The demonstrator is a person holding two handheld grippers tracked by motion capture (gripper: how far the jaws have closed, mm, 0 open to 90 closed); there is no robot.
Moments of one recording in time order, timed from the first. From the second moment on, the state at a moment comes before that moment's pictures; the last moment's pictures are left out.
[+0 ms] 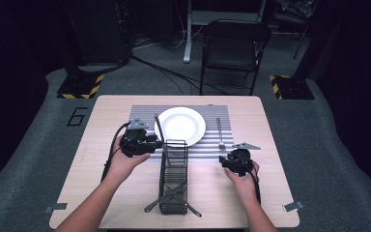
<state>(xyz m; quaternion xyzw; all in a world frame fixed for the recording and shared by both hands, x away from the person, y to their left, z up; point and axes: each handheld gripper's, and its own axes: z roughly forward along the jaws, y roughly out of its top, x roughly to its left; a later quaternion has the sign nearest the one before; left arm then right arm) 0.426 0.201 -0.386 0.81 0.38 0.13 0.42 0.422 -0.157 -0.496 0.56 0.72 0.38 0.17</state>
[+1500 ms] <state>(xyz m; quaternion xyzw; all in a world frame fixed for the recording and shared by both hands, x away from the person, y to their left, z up) 0.420 0.180 -0.396 0.80 0.37 0.13 0.45 0.425 -0.160 -0.500 0.56 0.72 0.37 0.16</state>
